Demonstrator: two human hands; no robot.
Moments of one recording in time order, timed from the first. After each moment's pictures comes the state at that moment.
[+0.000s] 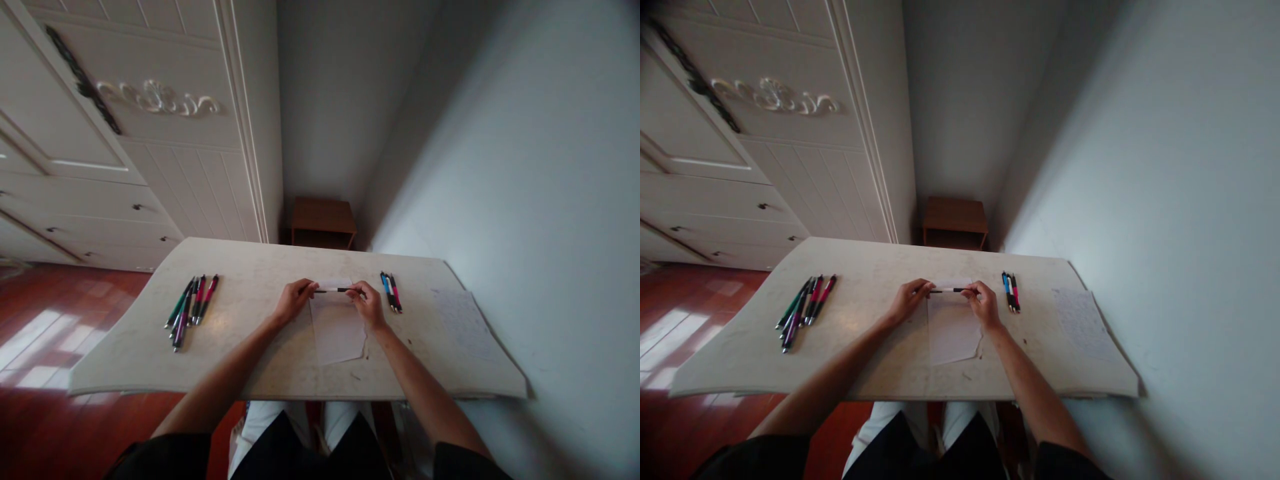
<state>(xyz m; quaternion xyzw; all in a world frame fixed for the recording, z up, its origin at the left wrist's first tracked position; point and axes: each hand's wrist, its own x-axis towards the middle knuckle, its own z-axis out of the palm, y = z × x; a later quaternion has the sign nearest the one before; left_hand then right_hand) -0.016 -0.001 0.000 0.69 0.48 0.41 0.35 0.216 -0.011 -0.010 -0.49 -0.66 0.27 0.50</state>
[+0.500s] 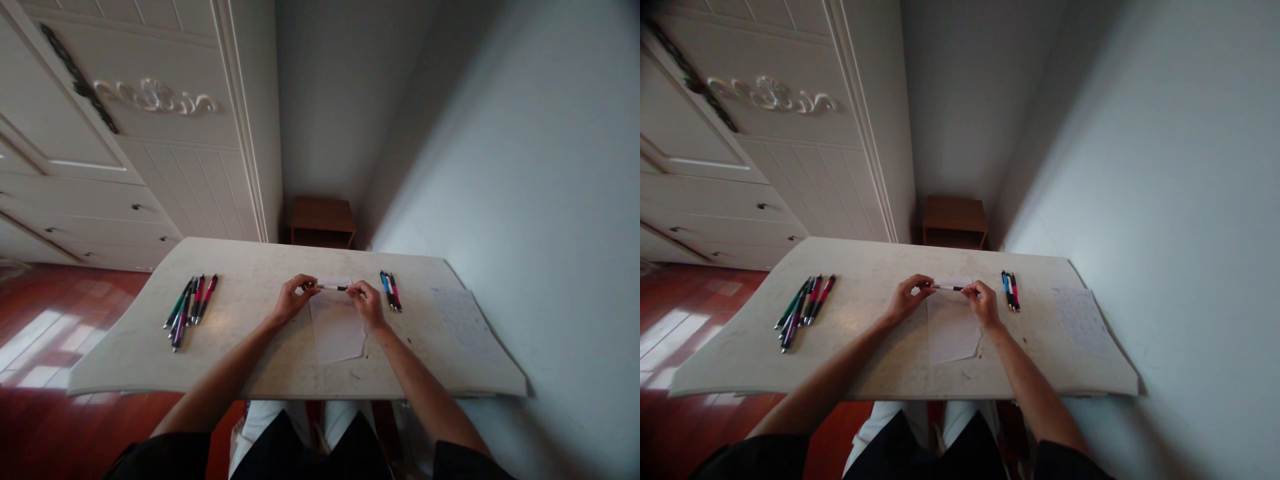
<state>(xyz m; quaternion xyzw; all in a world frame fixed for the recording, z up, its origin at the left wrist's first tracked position) -0.016 0.000 0.000 0.68 0.44 0.49 0.34 0.215 -0.014 -0.004 -0.50 -0.67 0.25 0.49</state>
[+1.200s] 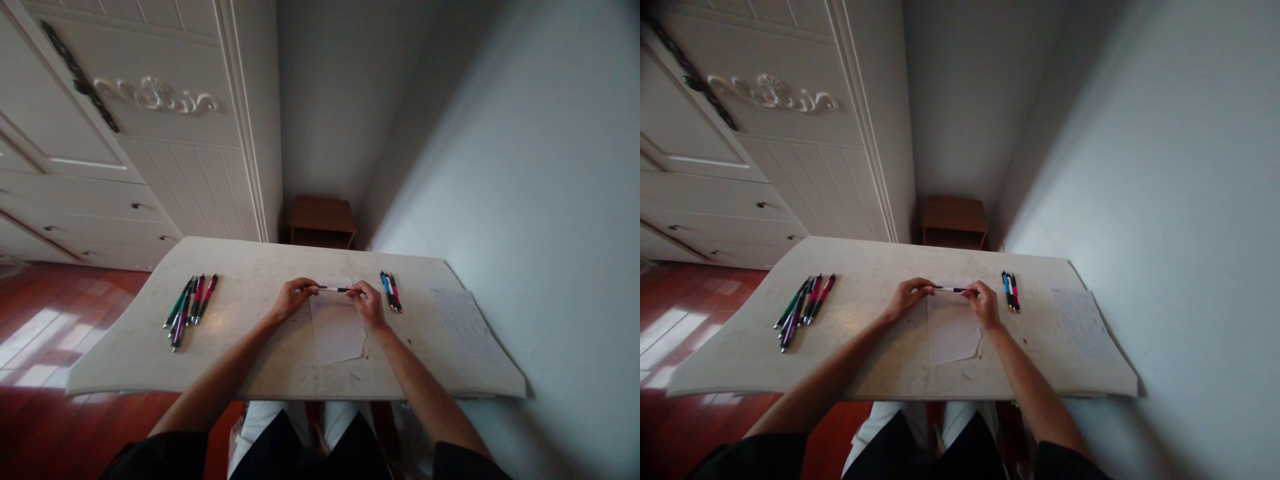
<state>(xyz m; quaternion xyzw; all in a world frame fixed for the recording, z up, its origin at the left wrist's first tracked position) -0.021 0.001 0.007 0.67 0.45 0.42 0.41 0.217 -0.011 -0.009 -0.49 -0.67 0.23 0.50</state>
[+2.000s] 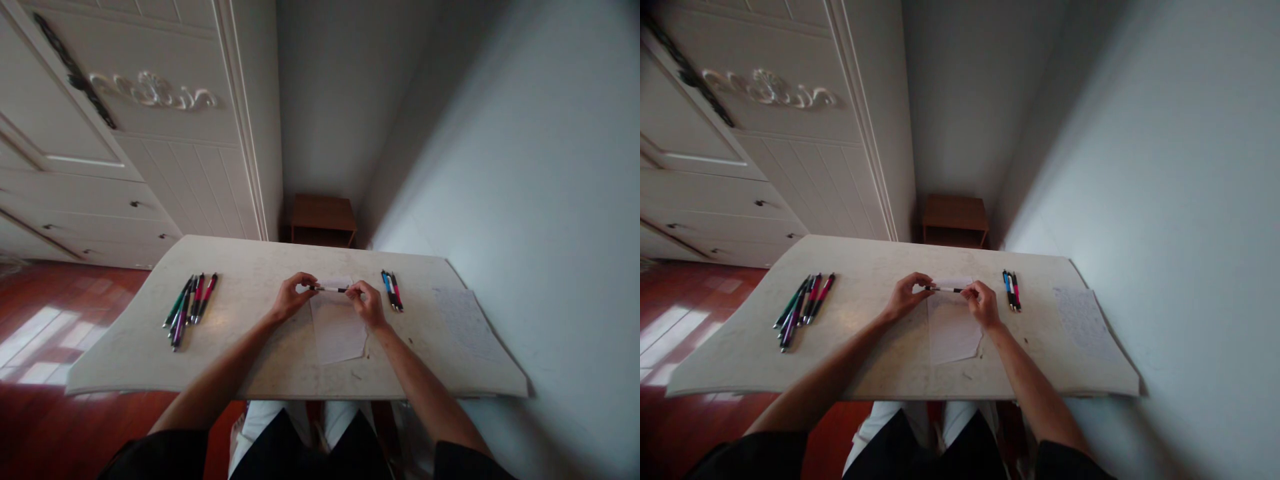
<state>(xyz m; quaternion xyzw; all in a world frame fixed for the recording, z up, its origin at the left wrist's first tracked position) -0.020 0.005 -0.001 0.66 0.42 0.50 0.36 0.213 -0.015 -0.001 -0.48 -0.71 0.20 0.48</state>
